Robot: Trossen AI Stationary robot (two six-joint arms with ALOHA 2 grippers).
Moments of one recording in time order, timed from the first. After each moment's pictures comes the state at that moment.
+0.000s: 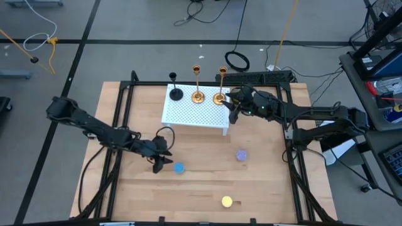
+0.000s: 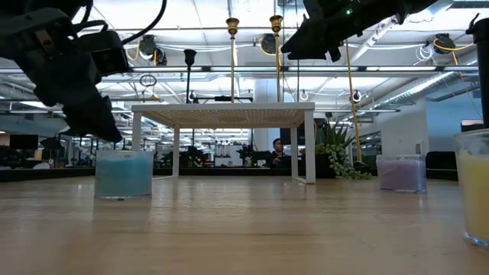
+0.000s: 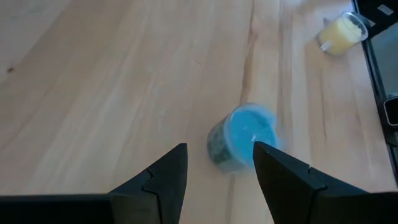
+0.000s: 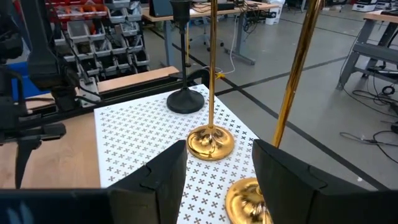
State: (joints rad) left arm -0.34 1.17 0.41 0.07 -0.10 -0.64; right arm -0.21 1.16 0.81 0.11 0.28 0.10
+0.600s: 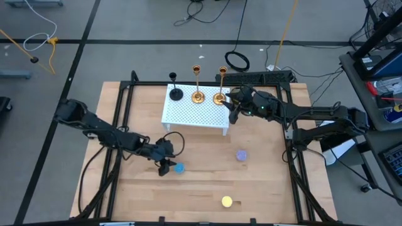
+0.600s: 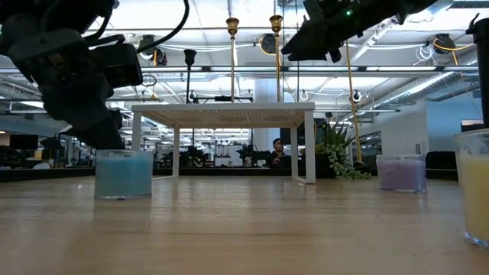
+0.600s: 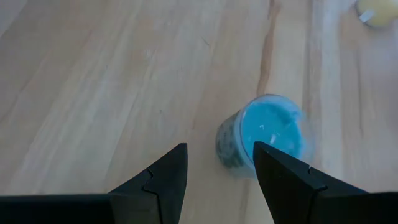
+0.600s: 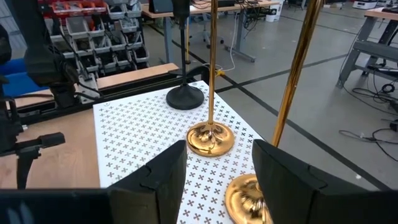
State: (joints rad) left arm -0.34 1.36 0.50 0.04 -0.11 -0.62; right arm -0.21 1.16 0.81 0.10 0.28 0.10
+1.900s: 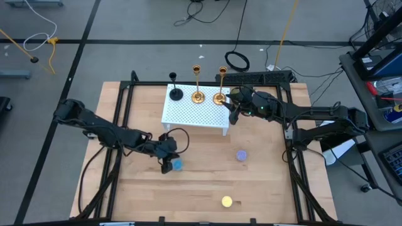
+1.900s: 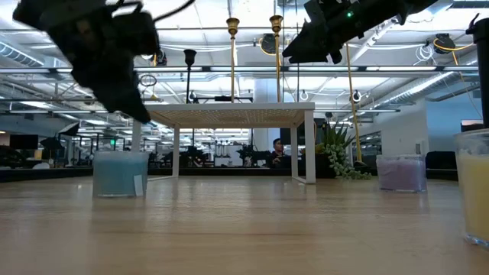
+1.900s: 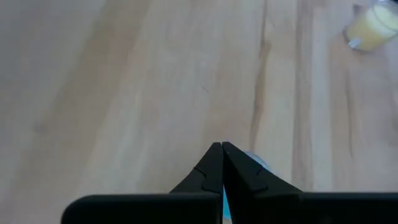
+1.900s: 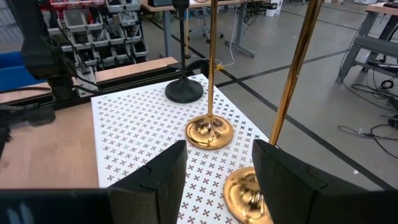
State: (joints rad) left arm -0.30 1.33 0.68 -0.18 -0.15 -0.51; right arm -0.21 1.16 0.81 0.07 0.28 0.10
